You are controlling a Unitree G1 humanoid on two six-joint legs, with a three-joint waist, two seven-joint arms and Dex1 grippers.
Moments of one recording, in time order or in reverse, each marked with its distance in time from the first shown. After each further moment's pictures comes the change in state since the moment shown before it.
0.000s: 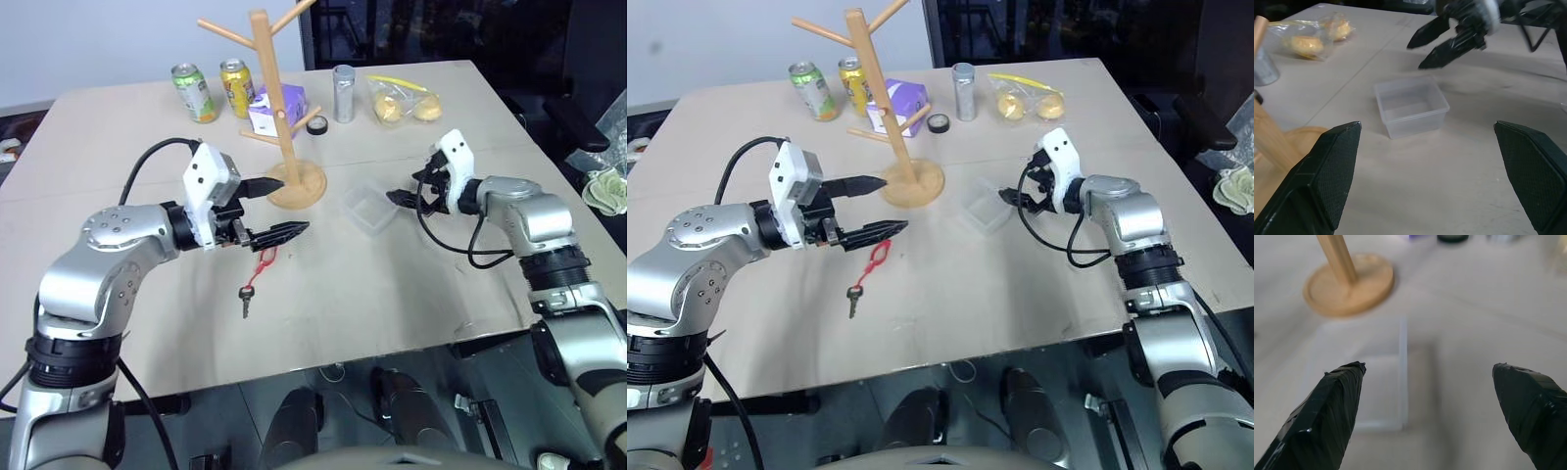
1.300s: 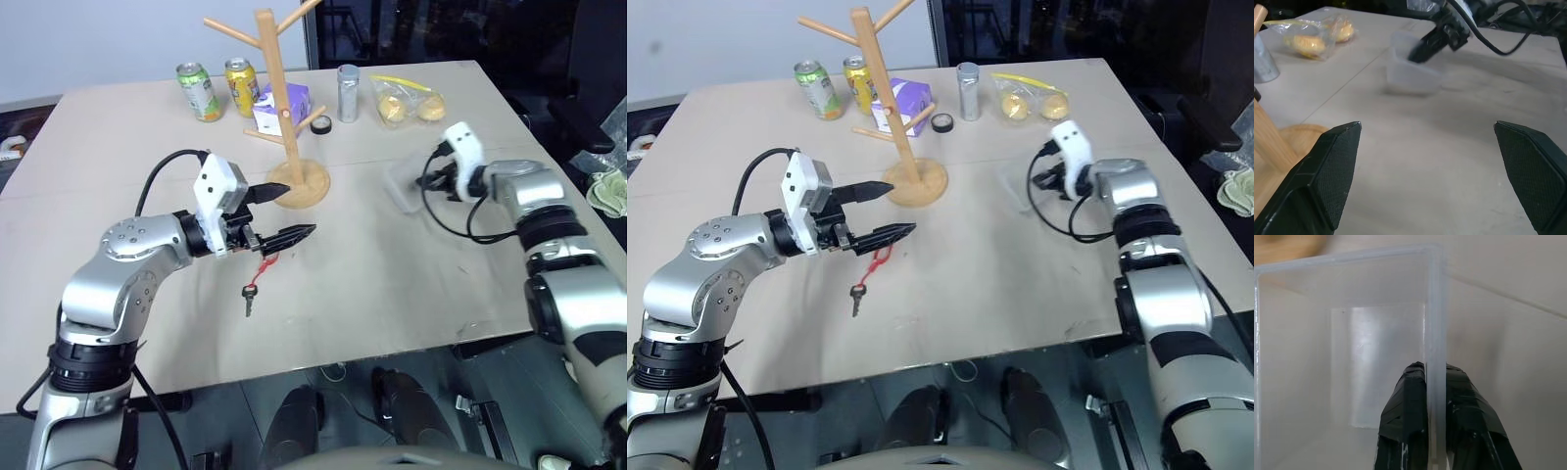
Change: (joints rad) left arm 0.018 -0.074 -0.026 0.010 0.016 -0.048 0.044; right arm -0.245 -0.039 -0.102 0.507 -0.207 -0.103 -0.026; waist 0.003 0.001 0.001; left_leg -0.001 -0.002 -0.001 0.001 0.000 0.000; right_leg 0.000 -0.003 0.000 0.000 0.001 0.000
